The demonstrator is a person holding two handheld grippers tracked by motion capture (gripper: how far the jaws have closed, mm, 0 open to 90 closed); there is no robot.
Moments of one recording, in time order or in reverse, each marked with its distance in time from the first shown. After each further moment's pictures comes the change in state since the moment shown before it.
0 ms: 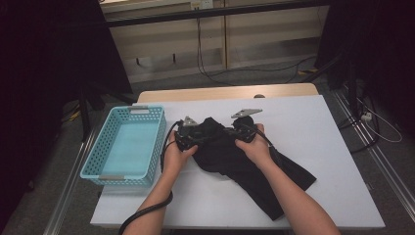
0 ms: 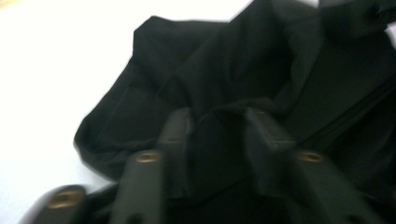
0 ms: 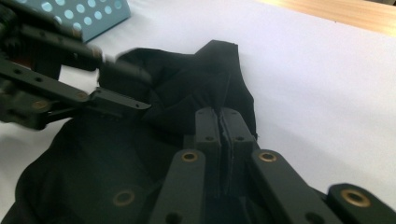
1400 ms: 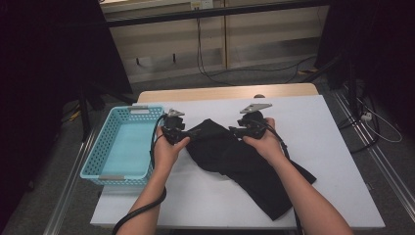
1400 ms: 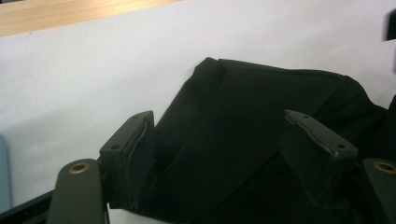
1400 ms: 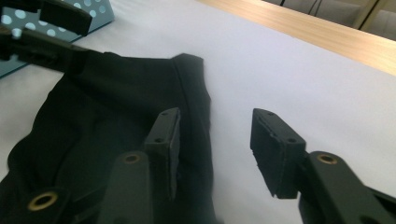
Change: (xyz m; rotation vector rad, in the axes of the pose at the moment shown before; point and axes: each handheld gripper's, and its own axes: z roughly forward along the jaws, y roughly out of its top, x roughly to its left) left arm 0.017 0.014 -0.036 -0.072 0.131 -0.148; right arm -0.018 0.003 -0.032 -0.006 -0.053 -0.044
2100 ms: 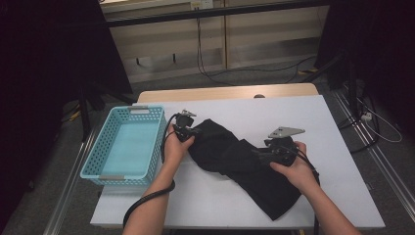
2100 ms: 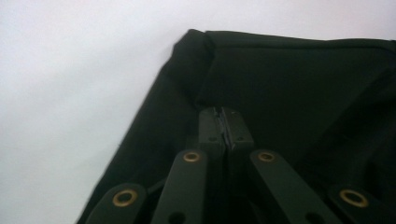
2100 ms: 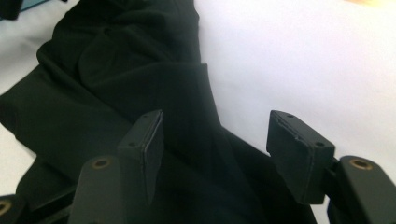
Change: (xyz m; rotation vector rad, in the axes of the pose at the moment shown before) left arm 0.003 0.005 0.046 0.109 -0.058 0.031; right arm -0.003 -0.069 -0.069 0.033 -0.028 0.007
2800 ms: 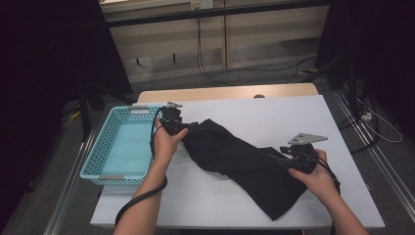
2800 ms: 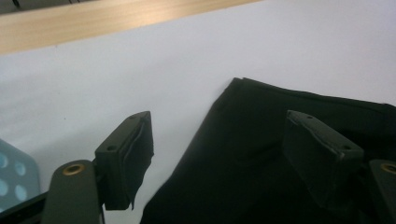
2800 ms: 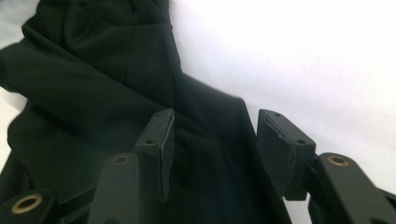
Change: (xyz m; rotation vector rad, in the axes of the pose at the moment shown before) left arm 0.011 0.005 -0.045 -0.114 0.070 -0.076; right arm -0.020 -0.030 -0.034 0.016 -0.036 0.042
